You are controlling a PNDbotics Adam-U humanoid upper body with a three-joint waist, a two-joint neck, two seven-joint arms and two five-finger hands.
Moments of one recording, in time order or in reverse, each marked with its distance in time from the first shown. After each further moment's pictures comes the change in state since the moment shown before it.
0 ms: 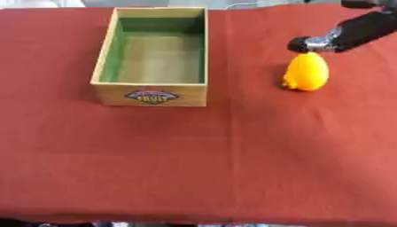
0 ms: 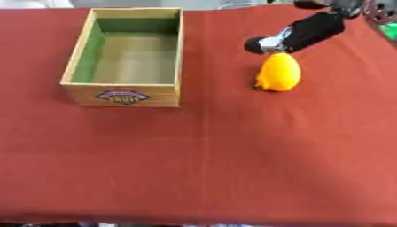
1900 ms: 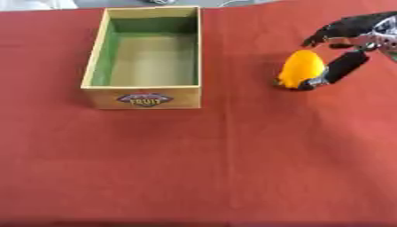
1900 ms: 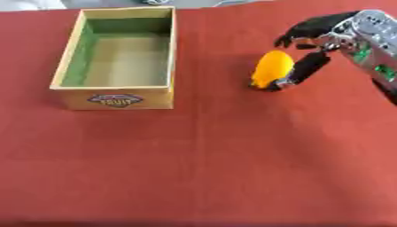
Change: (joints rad) left arm -0.001 0.000 0.000 0.000 0.005 0.002 -0.002; right arm 0.003 0.088 0.067 0.365 0.148 -0.075 0.029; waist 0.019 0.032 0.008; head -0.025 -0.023
